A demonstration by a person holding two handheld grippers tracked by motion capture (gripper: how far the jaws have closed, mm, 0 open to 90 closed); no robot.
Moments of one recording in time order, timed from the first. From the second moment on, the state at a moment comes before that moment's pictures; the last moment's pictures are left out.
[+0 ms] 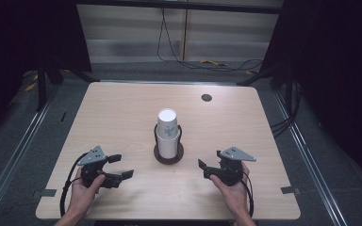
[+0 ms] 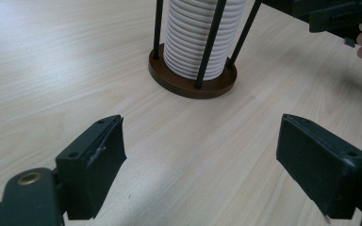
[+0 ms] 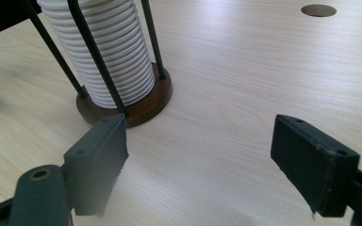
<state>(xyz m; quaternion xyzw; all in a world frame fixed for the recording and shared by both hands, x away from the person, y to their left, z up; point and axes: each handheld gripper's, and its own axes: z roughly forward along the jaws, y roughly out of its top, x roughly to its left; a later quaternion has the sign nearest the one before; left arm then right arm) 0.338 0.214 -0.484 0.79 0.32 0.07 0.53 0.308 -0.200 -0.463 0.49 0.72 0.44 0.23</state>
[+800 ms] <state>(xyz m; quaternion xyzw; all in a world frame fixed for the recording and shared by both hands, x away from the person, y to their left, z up) 0.340 0.209 -0.487 0.79 0.32 0.08 0.52 0.310 -0.192 -0.451 0.45 0.75 0.44 0.19</state>
